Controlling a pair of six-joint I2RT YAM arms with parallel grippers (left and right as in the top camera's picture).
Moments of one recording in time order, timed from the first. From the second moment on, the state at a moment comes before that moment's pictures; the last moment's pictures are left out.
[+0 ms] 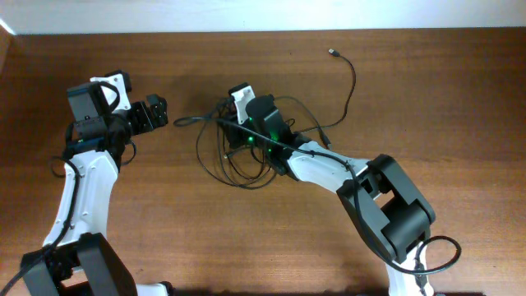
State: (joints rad) left arm 0.27 1.56 1.08 -0.28 0.32 -0.10; right arm 0.68 2.12 1.30 0.34 -0.19 0.30
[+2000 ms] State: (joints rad) left arm 0.27 1.56 1.08 -0.28 0.32 -0.10; right arm 0.14 1.17 1.31 -0.60 0.48 0.55
